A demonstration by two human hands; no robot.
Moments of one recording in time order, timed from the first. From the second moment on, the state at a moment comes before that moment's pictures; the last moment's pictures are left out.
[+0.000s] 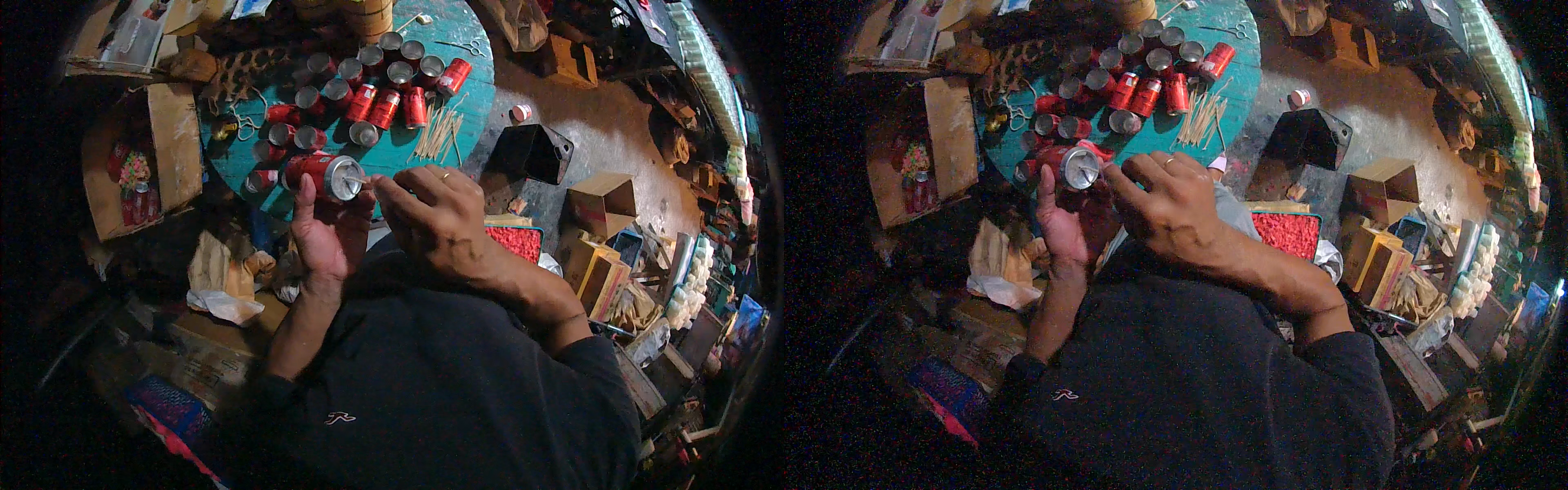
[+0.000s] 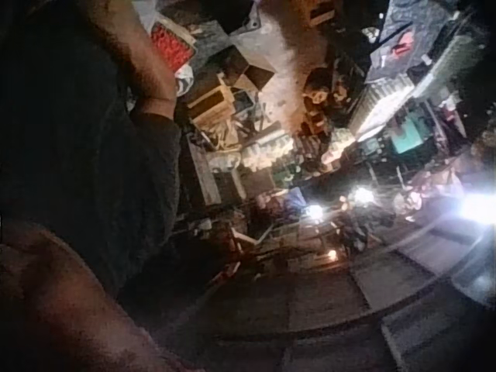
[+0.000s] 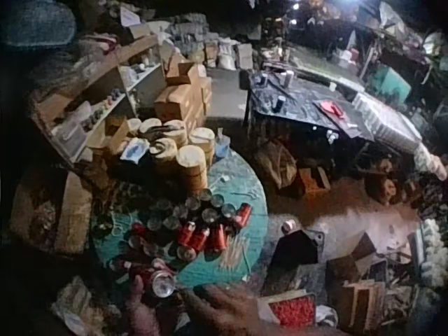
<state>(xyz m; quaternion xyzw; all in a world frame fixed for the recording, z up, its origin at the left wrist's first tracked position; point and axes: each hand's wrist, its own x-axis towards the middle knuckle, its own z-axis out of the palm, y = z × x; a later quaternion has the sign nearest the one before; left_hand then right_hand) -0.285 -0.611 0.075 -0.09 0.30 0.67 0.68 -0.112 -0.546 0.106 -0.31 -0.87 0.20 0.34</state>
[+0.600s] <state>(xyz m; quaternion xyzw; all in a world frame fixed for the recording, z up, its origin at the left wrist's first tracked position) -0.270 -0.603 0.074 -0.06 0.31 0.68 0.66 -0.114 -0.539 0.102 -0.30 -0.88 0.18 0.31</state>
